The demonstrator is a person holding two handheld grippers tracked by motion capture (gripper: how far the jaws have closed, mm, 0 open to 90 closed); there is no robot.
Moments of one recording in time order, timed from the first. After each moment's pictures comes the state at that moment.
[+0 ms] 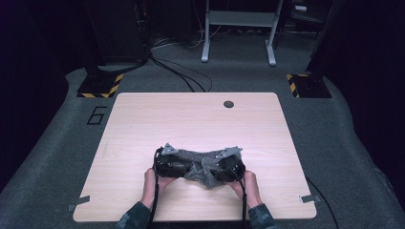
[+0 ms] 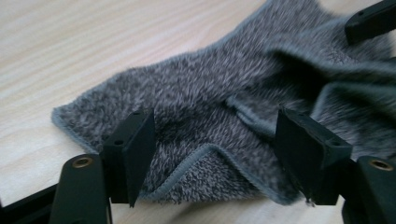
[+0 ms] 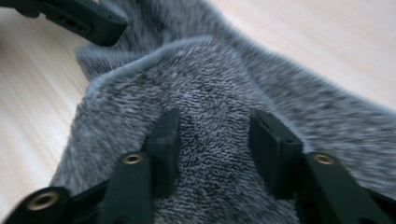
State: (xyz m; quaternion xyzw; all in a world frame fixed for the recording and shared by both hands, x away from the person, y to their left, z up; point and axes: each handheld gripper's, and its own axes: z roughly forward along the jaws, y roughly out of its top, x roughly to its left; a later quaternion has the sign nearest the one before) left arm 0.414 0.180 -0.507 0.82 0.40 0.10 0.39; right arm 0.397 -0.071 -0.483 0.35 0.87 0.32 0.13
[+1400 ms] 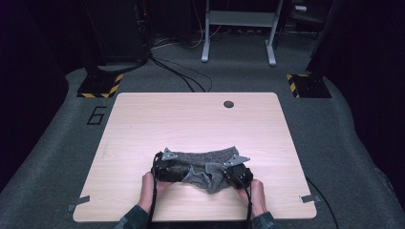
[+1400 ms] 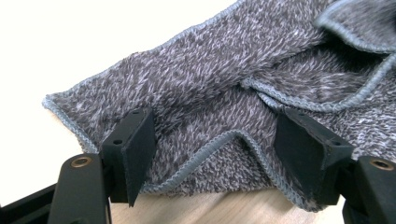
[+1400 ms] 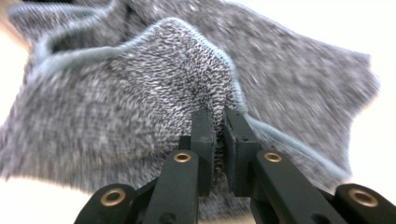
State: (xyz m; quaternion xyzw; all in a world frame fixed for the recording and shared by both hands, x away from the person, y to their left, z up) left arm 0.406 0.191 -0.519 0.84 0.39 0.12 0.36; right arm 0.378 -0.096 -0.503 0.38 0.85 0.31 0.17
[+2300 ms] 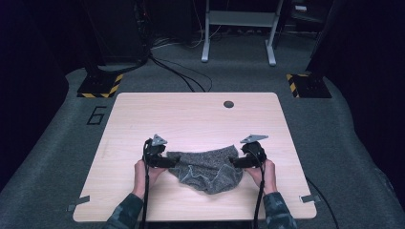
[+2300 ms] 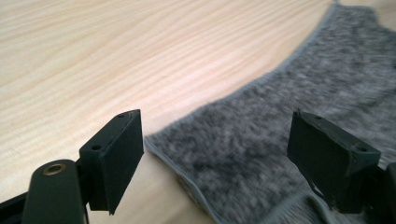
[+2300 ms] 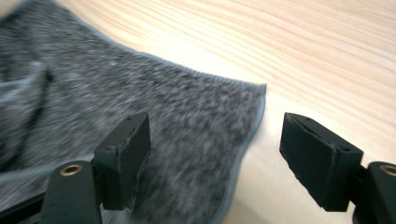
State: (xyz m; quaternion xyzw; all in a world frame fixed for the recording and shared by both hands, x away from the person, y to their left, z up) left arm 0.440 0.215 -0.492 0.81 0.43 0.16 0.37; right arm 0.438 -0.142 -0.475 0.42 0.83 0.34 0.15
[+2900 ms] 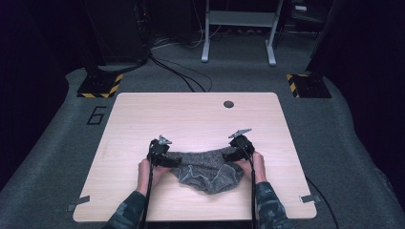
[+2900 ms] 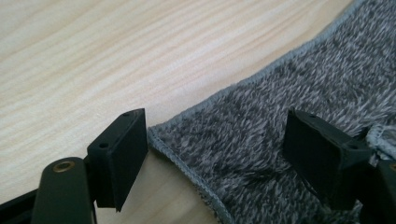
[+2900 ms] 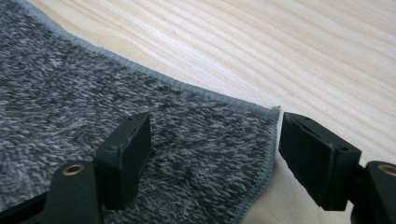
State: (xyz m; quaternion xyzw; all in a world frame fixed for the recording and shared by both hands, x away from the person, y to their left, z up) left arm 0.454 0.209 -0.515 0.83 0.43 0.14 0.32; right arm 0.482 -0.114 -0.504 0.42 0.85 0.28 0.14
